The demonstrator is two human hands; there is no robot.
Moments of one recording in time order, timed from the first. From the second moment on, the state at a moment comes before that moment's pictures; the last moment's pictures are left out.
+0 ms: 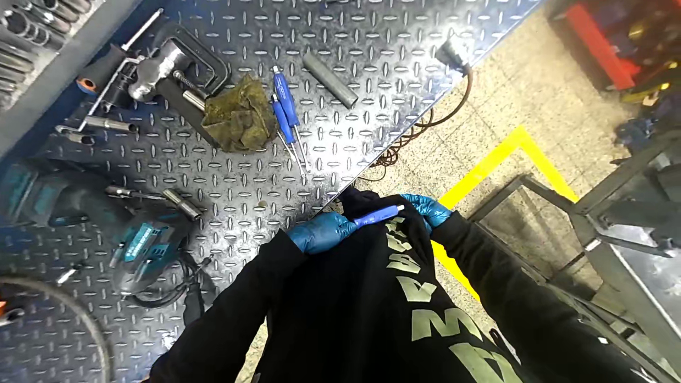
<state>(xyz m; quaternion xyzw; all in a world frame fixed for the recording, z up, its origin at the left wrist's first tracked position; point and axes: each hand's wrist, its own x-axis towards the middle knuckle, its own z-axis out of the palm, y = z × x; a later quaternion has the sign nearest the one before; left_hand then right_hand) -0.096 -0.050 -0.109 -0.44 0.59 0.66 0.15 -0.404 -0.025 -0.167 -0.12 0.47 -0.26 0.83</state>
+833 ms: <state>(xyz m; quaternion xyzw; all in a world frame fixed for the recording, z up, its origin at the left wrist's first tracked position) -0.098 -0.040 -0.096 -0.49 0.59 0.61 0.19 -0.345 -0.019 -0.128 -0.83 0.35 -0.15 0.41</state>
